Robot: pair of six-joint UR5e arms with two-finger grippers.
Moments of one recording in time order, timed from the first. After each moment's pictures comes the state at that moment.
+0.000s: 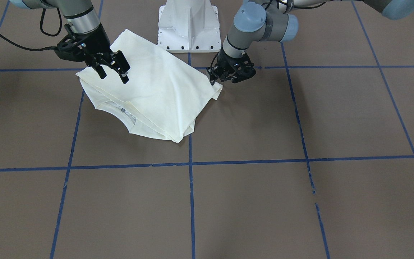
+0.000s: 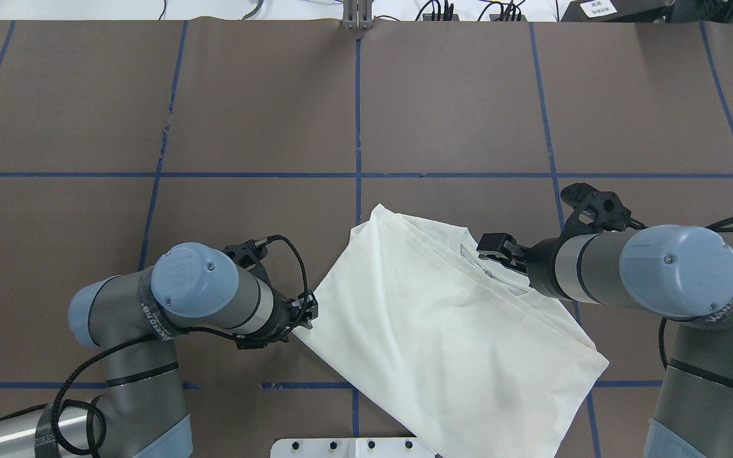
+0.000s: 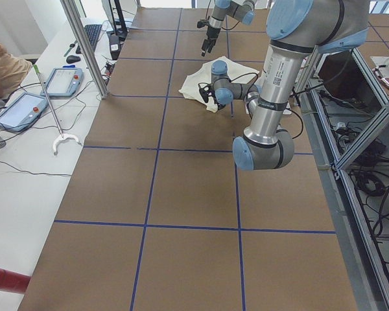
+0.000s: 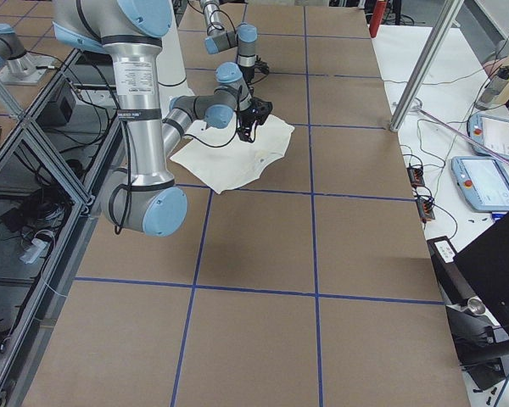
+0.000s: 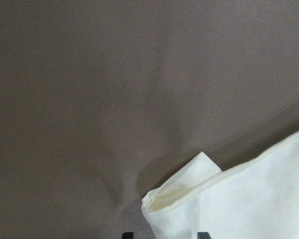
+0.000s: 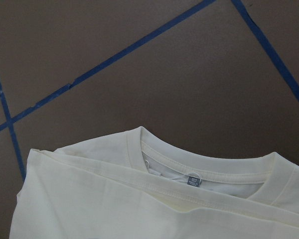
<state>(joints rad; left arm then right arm) -0.35 -2.03 -1.79 -1.89 -1.89 -1.84 0.46 -1.44 2.17 -1.33 1.66 1.76</state>
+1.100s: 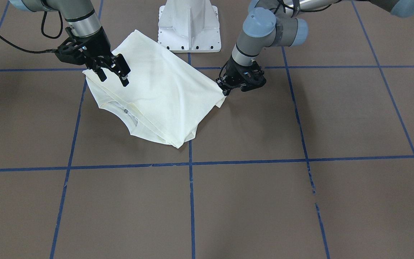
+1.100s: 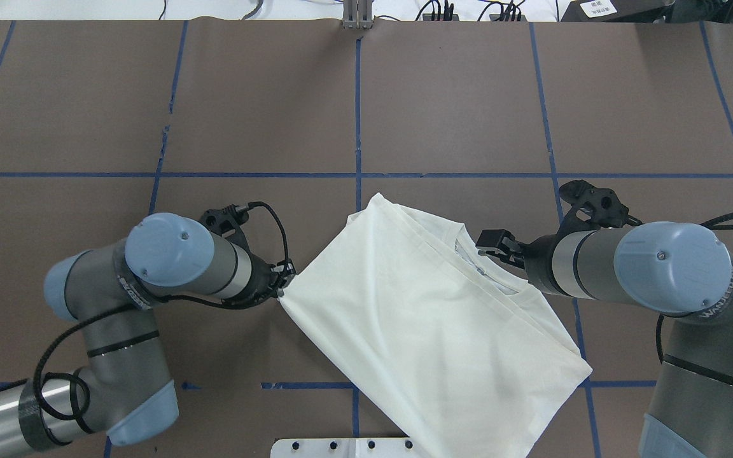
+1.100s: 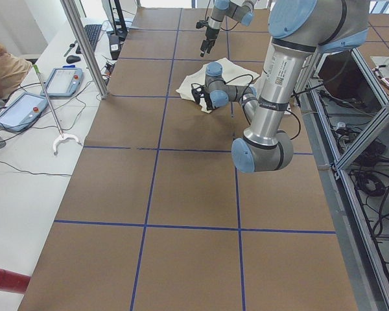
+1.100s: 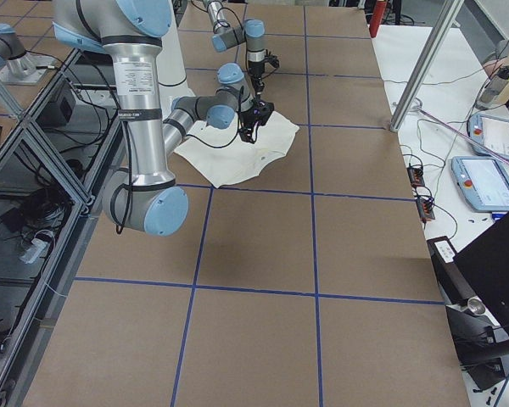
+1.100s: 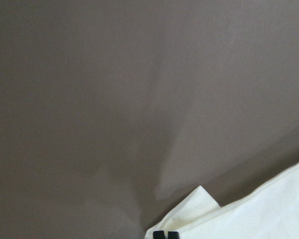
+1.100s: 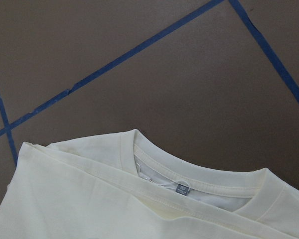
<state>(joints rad) -0.47 -2.00 -1.80 -1.90 -1.85 -1.70 0.46 -1.43 2.16 -1.32 1.65 1.76</state>
